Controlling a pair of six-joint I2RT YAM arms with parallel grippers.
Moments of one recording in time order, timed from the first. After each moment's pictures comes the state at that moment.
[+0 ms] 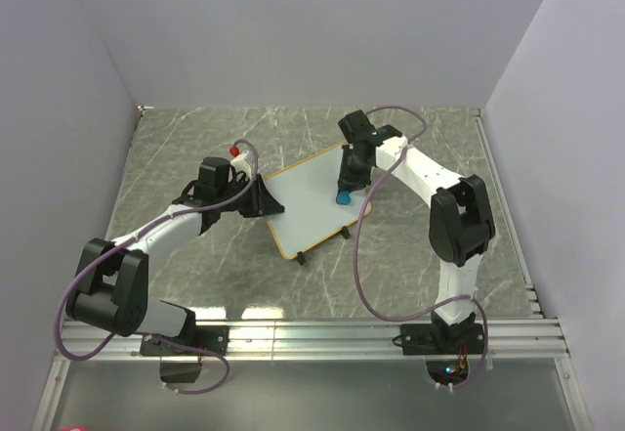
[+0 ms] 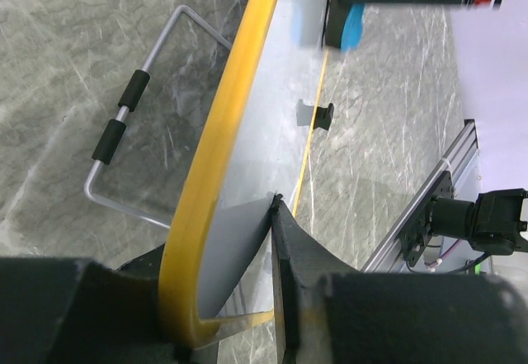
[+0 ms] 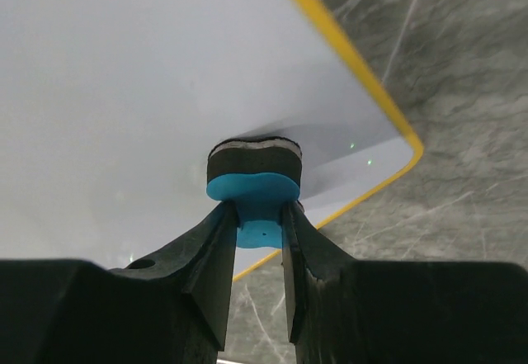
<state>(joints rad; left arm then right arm) -0.31 1.39 0.75 0.00 0.60 -0.47 0.49 1.93 1.60 -0.85 0.02 0.64</state>
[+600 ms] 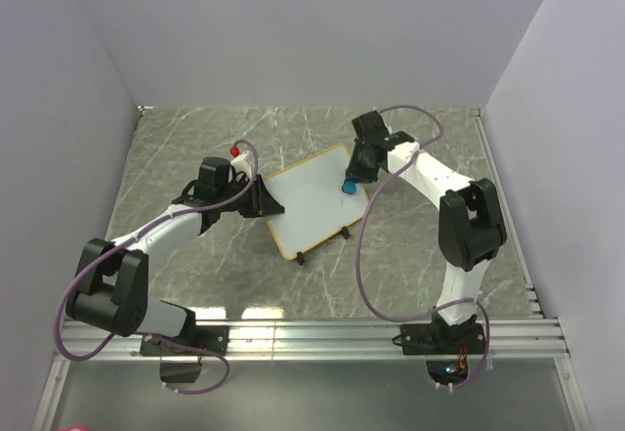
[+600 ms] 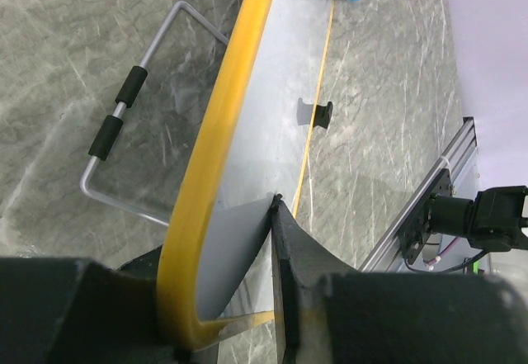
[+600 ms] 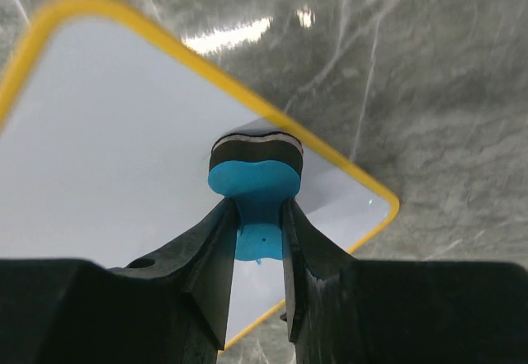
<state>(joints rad) -0.31 1.39 0.75 -0.01 0.60 -0.46 0.43 1.88 1.50 -0.64 0.06 0.70</state>
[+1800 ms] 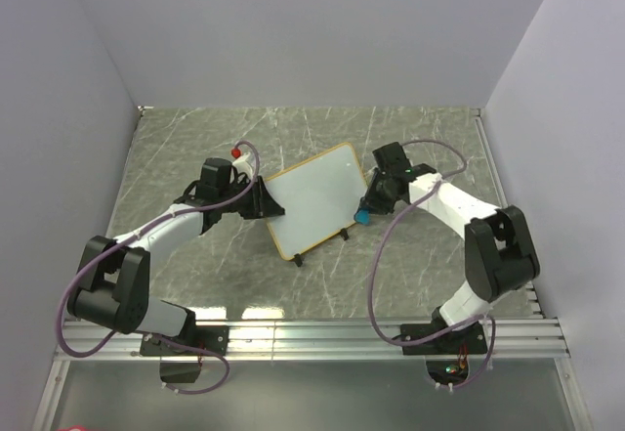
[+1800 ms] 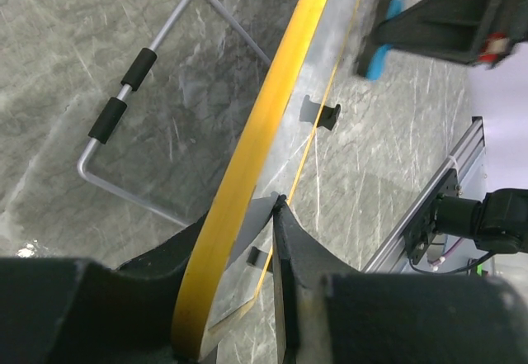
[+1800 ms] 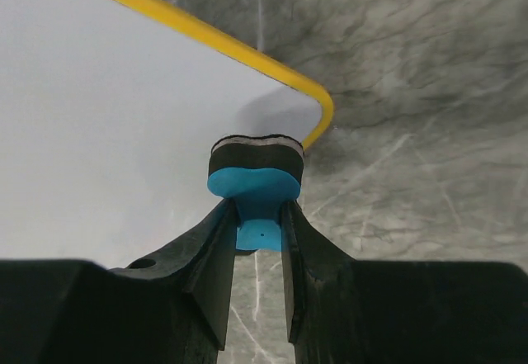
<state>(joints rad) -0.32 1.41 0.75 -0.03 0.59 -0.46 0.41 1.63 1.07 -0.53 -0.01 0.79</state>
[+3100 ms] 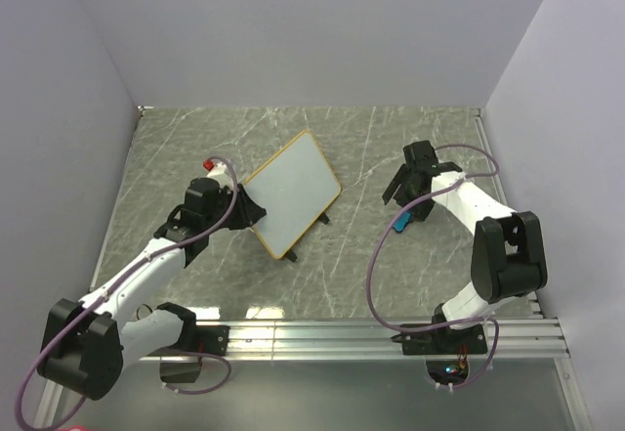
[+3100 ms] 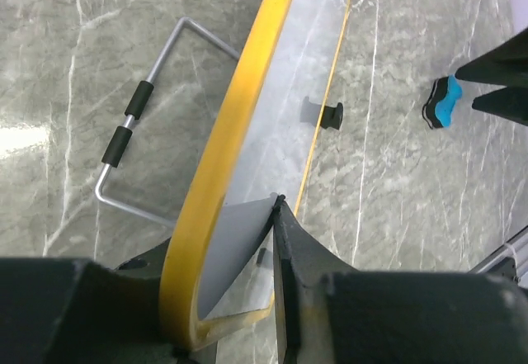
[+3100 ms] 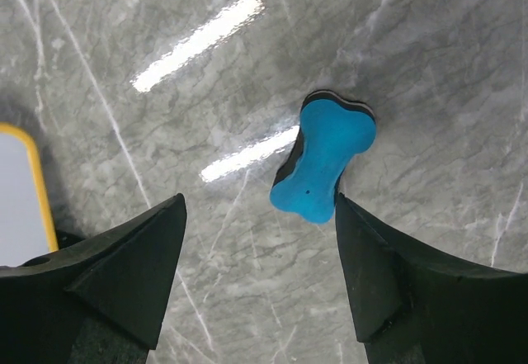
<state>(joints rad) -0.36 1.05 0.59 -0.08 0.21 -0.54 0.19 1.57 1.04 -0.64 0.10 0.77</state>
